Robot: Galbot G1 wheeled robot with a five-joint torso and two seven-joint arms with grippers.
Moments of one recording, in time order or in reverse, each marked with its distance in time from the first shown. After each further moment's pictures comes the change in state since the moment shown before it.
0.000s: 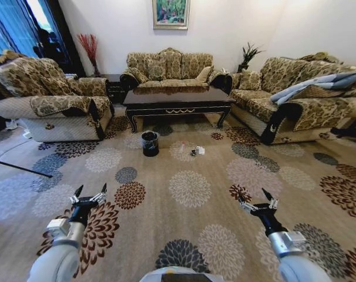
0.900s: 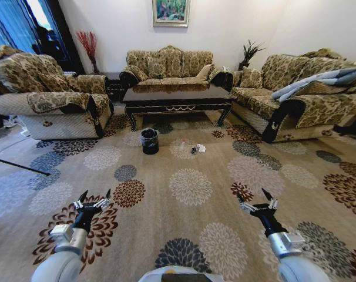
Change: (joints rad) left arm 0.058 -0.007 0.027 0.003 0.015 -0.021 0.022; right arm -0.007 0.010 -0.005 -0.009 -0.027 0.007 -0.005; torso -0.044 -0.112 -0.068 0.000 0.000
